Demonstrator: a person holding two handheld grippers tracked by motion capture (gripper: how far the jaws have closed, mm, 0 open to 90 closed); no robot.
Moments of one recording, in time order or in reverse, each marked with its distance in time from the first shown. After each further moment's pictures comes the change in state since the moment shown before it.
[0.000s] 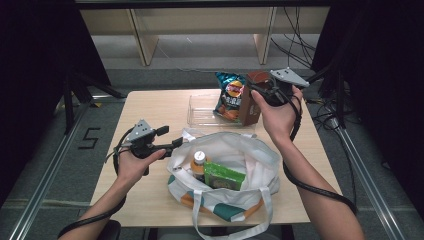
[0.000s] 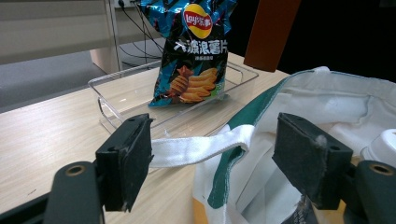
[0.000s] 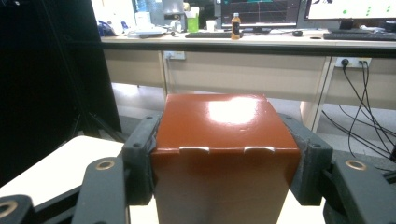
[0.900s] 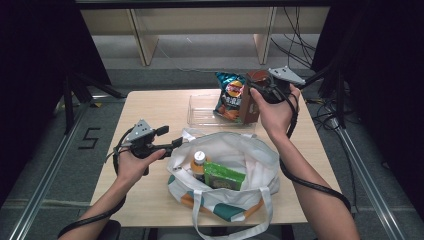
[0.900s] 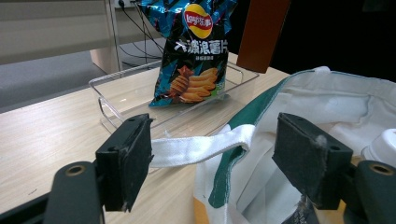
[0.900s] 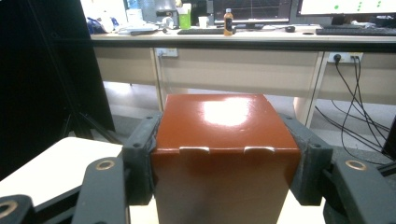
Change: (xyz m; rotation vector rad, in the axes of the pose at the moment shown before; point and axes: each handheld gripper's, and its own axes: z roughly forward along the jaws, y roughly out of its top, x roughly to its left) left arm 0.001 0.000 0.000 0.001 0.000 -0.001; right arm -0.004 -0.003 0.015 0.008 -0.037 -0.001
